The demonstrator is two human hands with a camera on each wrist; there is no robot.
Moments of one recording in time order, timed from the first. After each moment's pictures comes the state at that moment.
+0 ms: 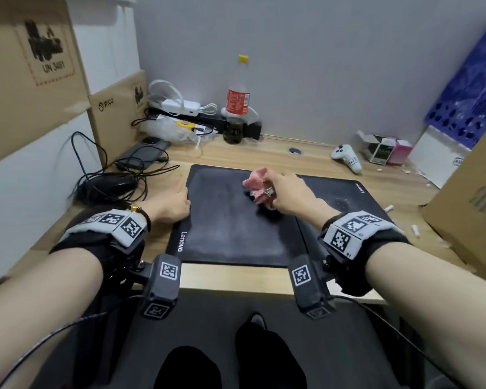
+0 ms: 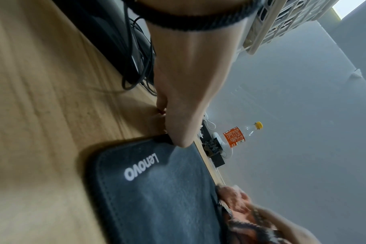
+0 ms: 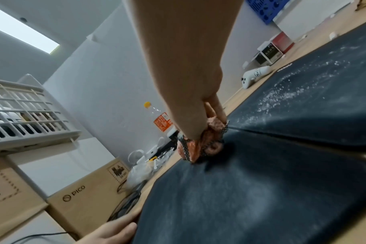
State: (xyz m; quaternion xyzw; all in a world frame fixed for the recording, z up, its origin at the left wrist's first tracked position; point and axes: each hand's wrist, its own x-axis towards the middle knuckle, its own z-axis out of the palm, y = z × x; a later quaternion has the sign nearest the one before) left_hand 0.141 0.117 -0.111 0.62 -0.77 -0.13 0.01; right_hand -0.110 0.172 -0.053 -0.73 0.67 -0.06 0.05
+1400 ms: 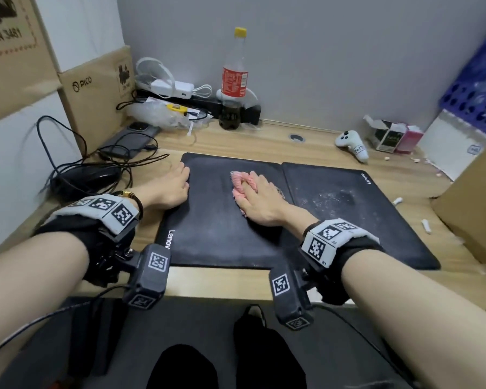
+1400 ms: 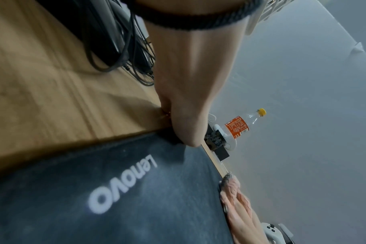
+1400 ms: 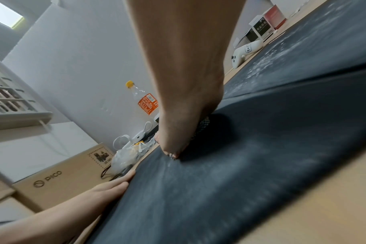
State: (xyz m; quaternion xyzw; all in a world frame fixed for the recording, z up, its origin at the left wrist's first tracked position) left_hand 0.129 0.091 -0.114 0.58 -0.80 -0.15 0.03; right_hand -0.094 0.137 -0.117 -0.75 0.65 0.00 0.14
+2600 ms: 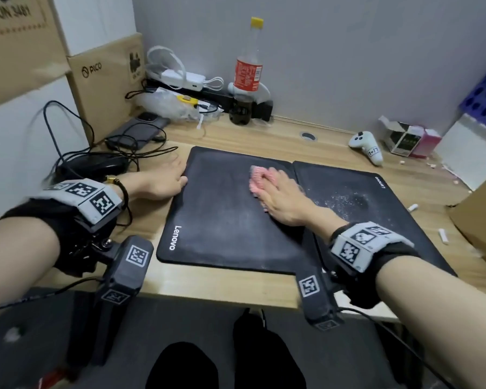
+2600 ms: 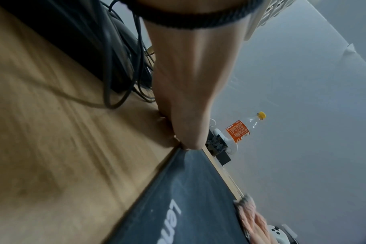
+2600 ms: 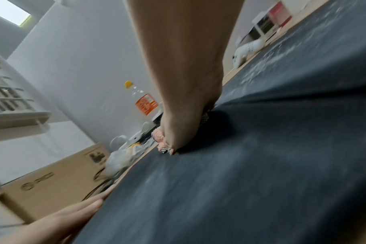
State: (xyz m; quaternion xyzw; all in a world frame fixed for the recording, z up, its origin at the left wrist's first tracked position) left_hand 0.156 0.079 -0.116 0.58 -0.79 -0.19 0.01; right_hand -0.125 0.123 -0.127 -0.79 0.60 0.04 0.08
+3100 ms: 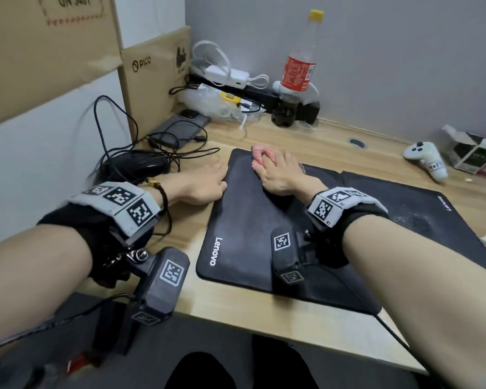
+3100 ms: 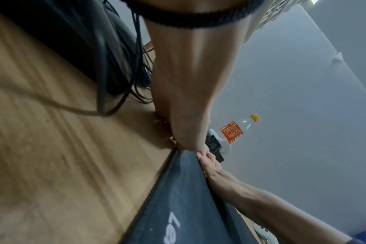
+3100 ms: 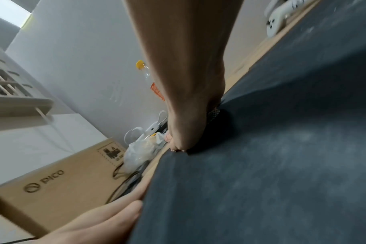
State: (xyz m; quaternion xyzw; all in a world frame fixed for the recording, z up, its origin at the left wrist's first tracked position) left_hand 0.157 0.079 -0.109 0.59 -0.79 -0.18 -0.02; right_hand -0.034 0.030 -0.123 -0.77 0.64 0.05 0.08
